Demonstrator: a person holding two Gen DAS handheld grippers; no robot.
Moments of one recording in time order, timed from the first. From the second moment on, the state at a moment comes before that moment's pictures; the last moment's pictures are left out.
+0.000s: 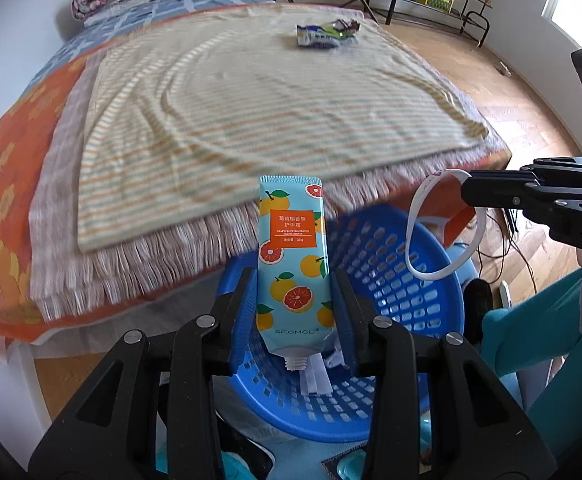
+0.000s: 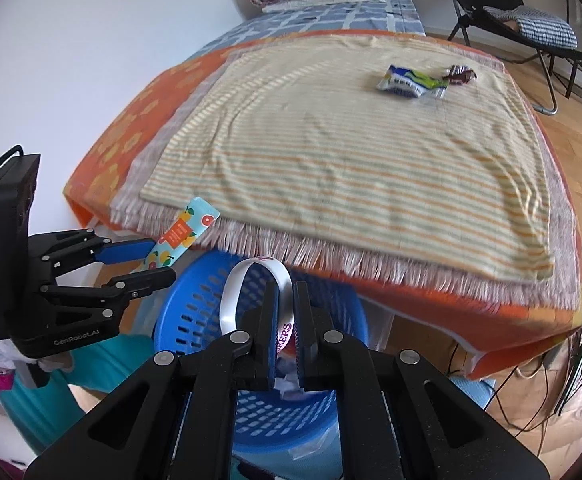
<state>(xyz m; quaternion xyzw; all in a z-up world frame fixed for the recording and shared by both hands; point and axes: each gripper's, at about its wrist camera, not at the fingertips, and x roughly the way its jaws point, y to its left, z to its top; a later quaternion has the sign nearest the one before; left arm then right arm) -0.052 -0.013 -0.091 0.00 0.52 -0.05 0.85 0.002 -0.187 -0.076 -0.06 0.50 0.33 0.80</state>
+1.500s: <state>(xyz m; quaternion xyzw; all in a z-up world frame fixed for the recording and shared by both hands) -0.064 -0.021 -0.135 0.01 0.57 -0.04 0.82 -0.011 -0.189 -0.119 -0.08 0.56 0.29 0.77</state>
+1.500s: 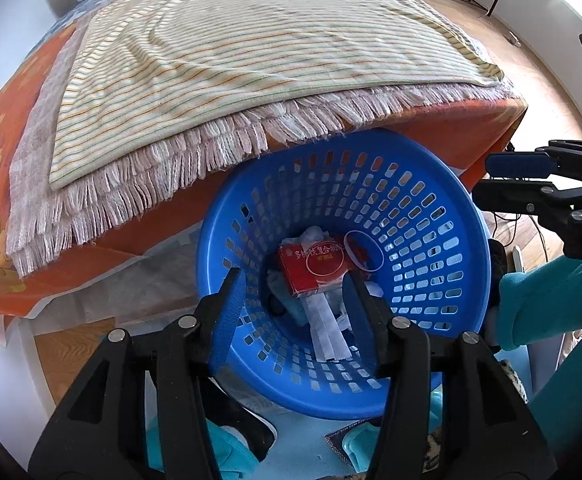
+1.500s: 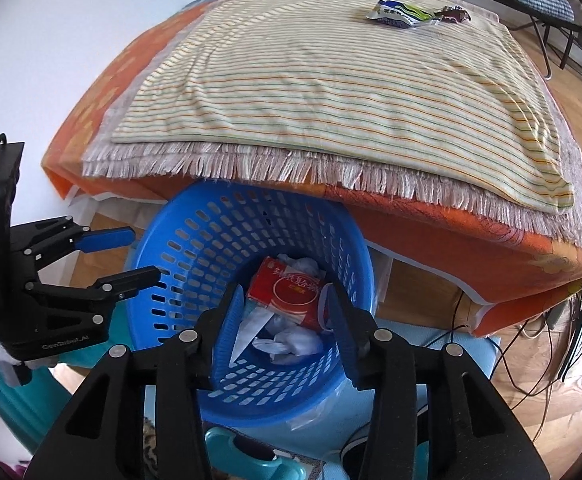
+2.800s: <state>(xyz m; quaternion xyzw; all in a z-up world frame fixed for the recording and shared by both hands) -0.010 -0.025 -0.066 0.02 0.50 -0.03 0.86 0.041 -0.215 -0.066 -0.07 0.51 0.21 0.83</state>
